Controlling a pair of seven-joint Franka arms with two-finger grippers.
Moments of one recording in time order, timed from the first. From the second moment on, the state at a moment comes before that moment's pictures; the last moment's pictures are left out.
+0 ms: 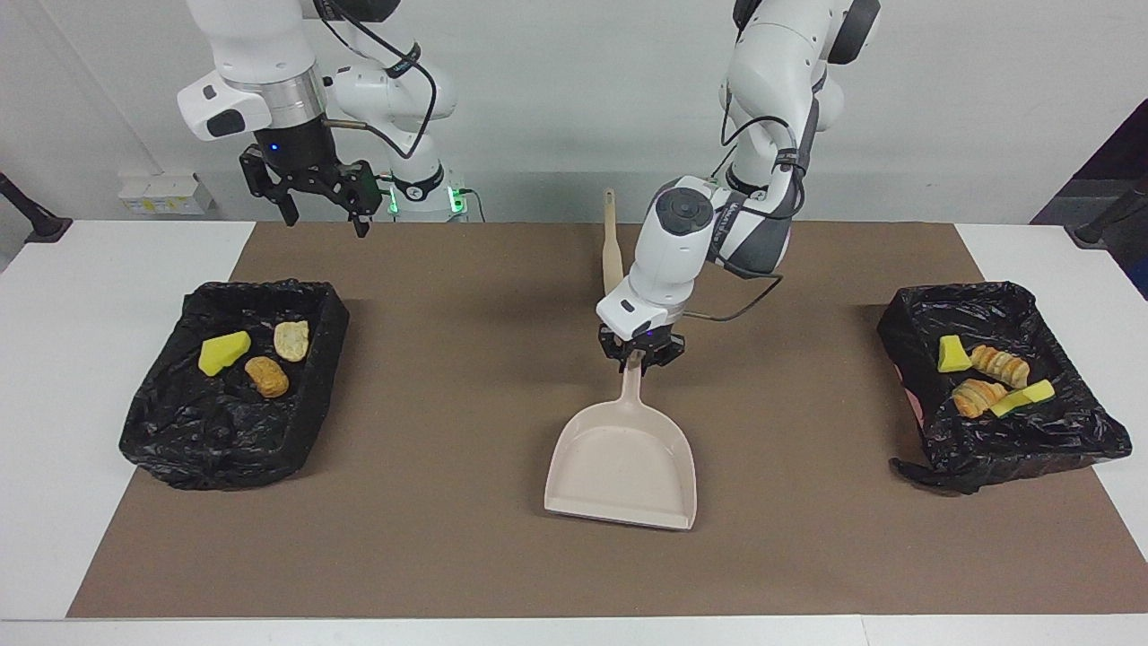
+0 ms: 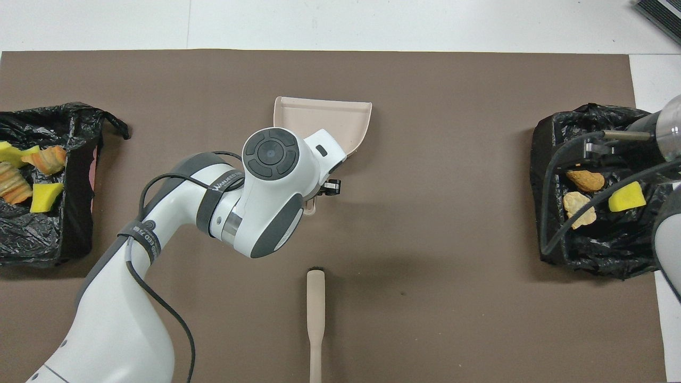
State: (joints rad) left arm -0.45 0.40 -0.17 -1.72 0.00 2.20 -0.45; right arm -0.05 0.03 0.17 -1.46 -0.05 1.50 0.22
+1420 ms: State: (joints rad) left arm -0.07 0.13 -0.12 -1.74 0.00 1.85 -0.04; right arm -0.06 0.02 0.17 -1.46 -0.04 1.48 0.16
